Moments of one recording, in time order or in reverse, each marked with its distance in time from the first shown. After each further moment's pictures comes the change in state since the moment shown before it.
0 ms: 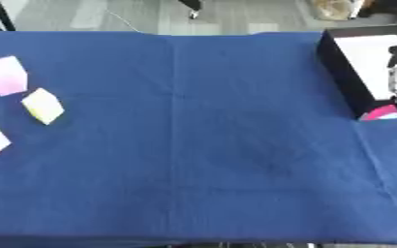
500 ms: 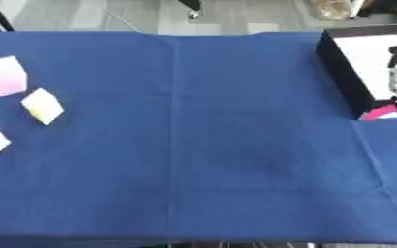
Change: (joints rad) left arm 0.001 0.029 0.017 0.000 -0.050 0.000 0.001; right arm 0.003 0.000 0.000 0.000 0.000 0.000 0.001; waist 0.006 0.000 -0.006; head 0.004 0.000
